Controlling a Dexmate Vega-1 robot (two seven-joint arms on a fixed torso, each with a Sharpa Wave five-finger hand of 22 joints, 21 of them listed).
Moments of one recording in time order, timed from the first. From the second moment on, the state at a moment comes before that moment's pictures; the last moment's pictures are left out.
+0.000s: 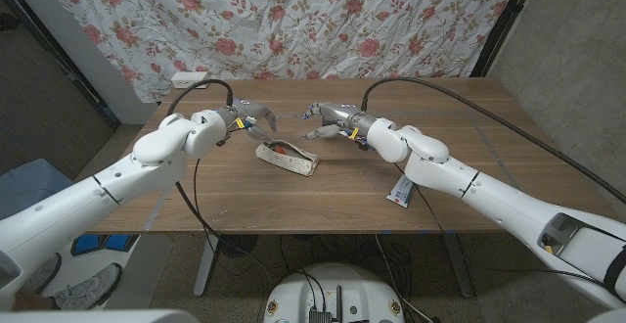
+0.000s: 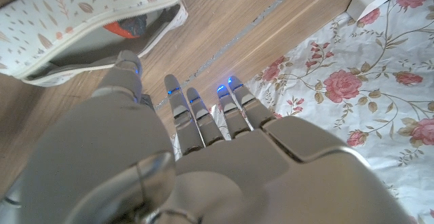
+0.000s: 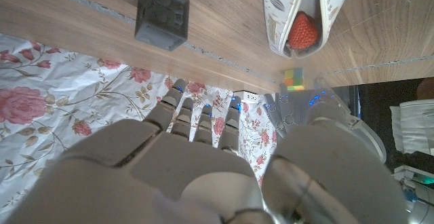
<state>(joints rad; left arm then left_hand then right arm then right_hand) 0.81 1.01 0.51 -2.01 0.74 0.26 -0.31 0.81 -0.02 0.32 -0.15 0.18 0.71 -0.13 0.19 0.19 0.45 -0.20 0.18 0.17 0.31 -0.04 0.18 0.17 0.31 -0.04 0.20 0.17 -0.58 -0.62 -0.85 -1.75 -0.56 -0.11 0.12 0.60 -0.09 0.22 -0.08 0.30 0.30 -0.11 0.28 0.20 0.09 0.03 0.22 0.21 0.03 0.09 0.24 0.30 0.27 0.09 0.19 0.17</state>
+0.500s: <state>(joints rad) 0.83 0.99 0.48 -1.98 0.60 0.29 -0.21 0.77 0.01 0.31 -0.14 0.18 0.63 -0.12 0.17 0.18 0.43 -0.18 0.18 0.17 0.31 -0.04 0.18 0.17 0.31 -0.03 0.20 0.17 -0.64 -0.66 -0.77 -1.73 -0.48 -0.02 0.04 0.54 -0.07 0.20 -0.06 0.29 0.31 -0.11 0.28 0.20 0.12 0.02 0.22 0.21 0.04 0.07 0.25 0.30 0.29 0.07 0.19 0.17</state>
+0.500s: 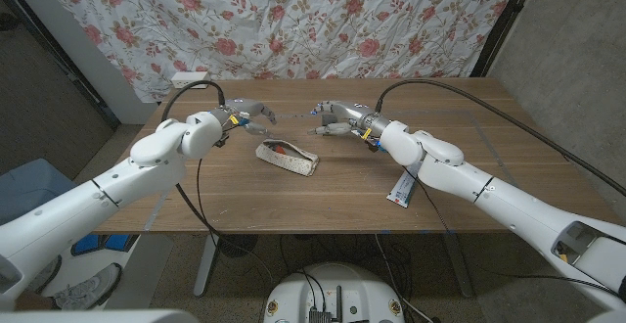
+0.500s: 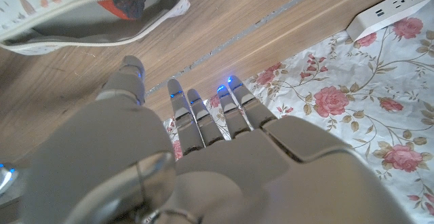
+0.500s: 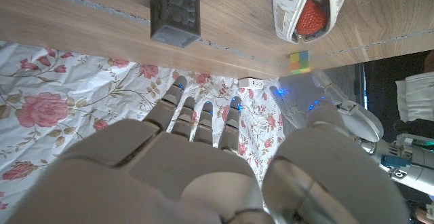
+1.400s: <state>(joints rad) 0.79 0.93 0.49 -1.85 0.30 0.24 -0.11 0.70 0.04 0.29 -0.13 0.18 0.48 -0.11 0.17 0.18 0.33 -0.14 0.18 0.17 0.21 -0.04 0.17 0.17 0.26 -0.01 0.19 0.17 -0.72 -0.68 -0.64 -1.67 -0.22 0.07 -0.03 0.48 -0.06 0.18 -0.04 0.28 0.29 -0.15 0.24 0.20 0.14 0.00 0.22 0.20 0.04 0.06 0.24 0.29 0.31 0.06 0.19 0.17</state>
